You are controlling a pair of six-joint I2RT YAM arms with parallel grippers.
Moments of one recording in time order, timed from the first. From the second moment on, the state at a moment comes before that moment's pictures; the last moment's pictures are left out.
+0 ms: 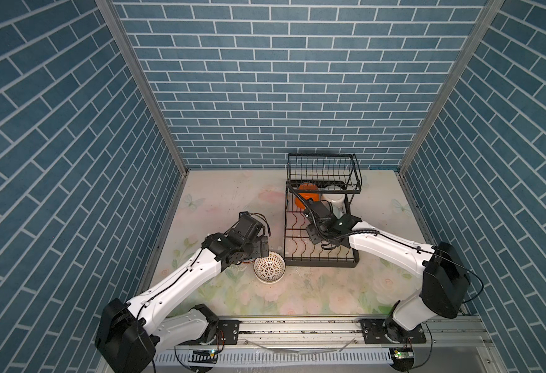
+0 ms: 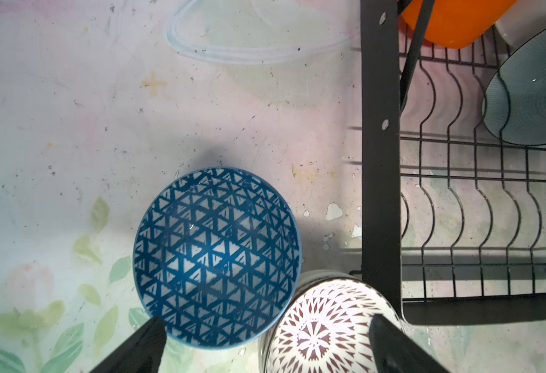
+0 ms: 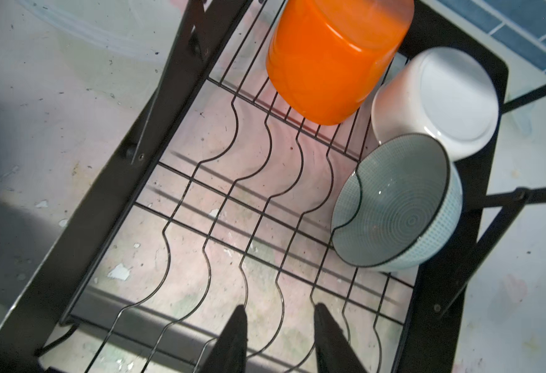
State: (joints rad) left arm -0.65 1.12 0.88 -0.81 -0.19 -0.64; right arm 0.86 1.57 1.18 -0.65 0.35 0.26
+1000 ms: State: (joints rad) left arm -0.67 1.05 0.84 -0.94 -0.15 -0.73; right arm 0.58 1.33 0.98 -0.88 0.26 0.43
